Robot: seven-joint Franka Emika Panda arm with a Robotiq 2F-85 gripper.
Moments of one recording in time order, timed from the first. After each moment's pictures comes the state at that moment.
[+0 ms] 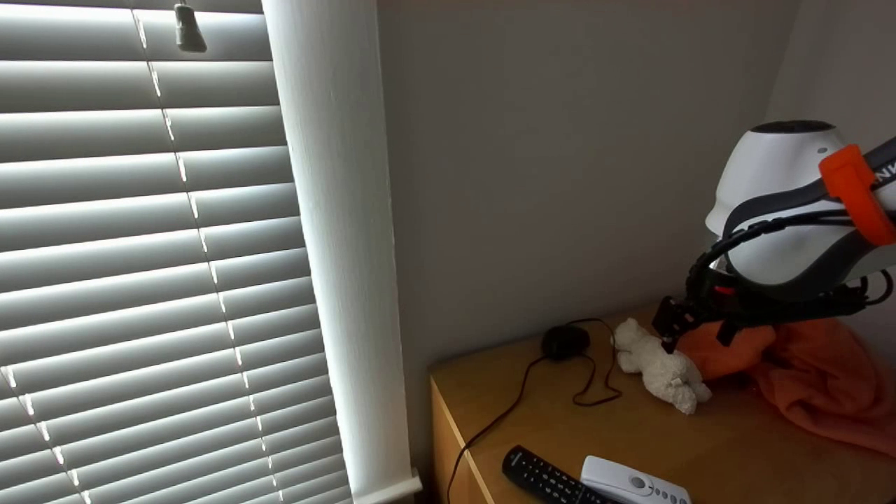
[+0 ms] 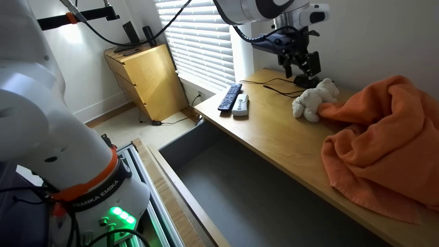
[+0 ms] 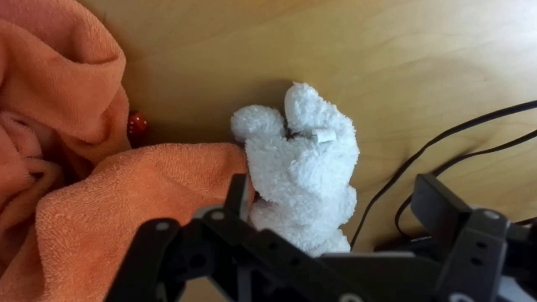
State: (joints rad) arm -0.05 0.26 -0.08 -2.16 -0.16 2.61 0.21
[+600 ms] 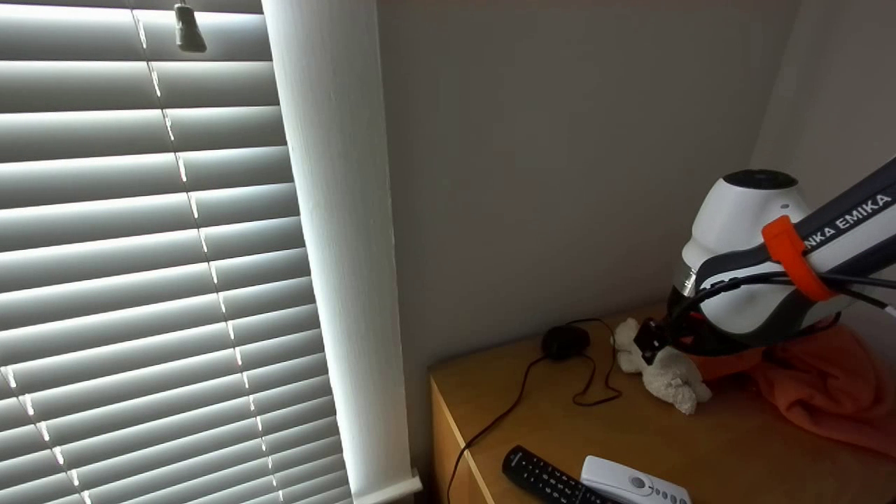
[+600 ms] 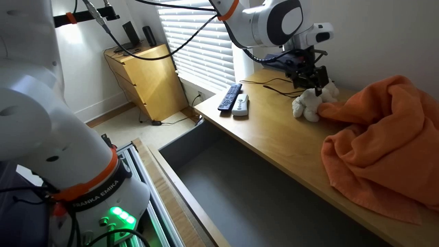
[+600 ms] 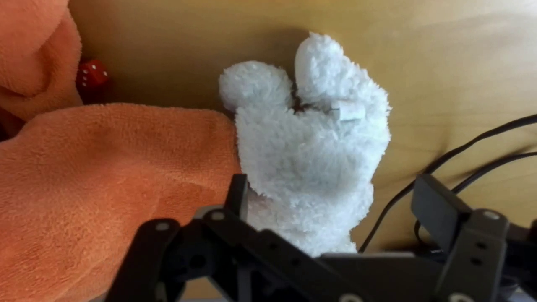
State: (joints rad) arm -0.02 0.44 -0.12 -2.08 -0.19 2.78 0.17
